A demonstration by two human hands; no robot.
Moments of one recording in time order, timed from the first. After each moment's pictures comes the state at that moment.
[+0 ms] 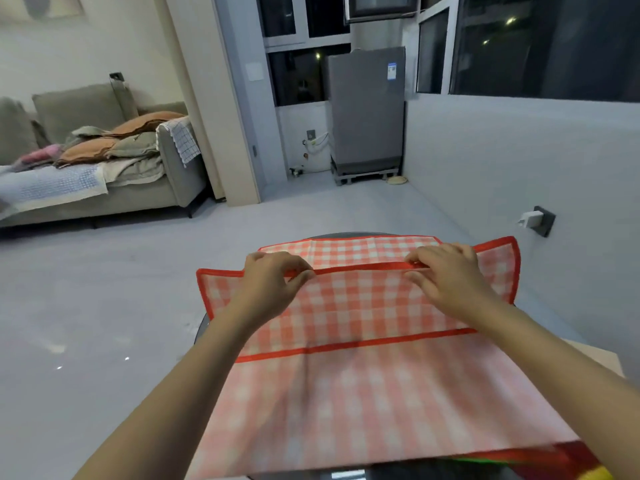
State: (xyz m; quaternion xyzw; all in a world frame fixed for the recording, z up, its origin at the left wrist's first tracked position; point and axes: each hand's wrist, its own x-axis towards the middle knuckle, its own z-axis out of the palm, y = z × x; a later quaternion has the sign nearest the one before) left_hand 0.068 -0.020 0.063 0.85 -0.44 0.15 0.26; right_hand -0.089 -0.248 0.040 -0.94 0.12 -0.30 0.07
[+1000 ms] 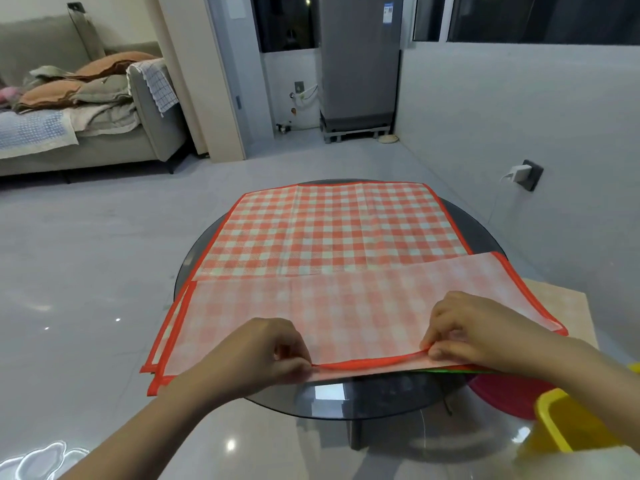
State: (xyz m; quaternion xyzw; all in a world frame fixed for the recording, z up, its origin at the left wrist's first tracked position) left_hand -0.028 0.053 -0.022 0.83 -0.51 -0.16 0.17; right_hand -0.198 -0.208 -0.017 -0.99 0.03 0.05 0.12
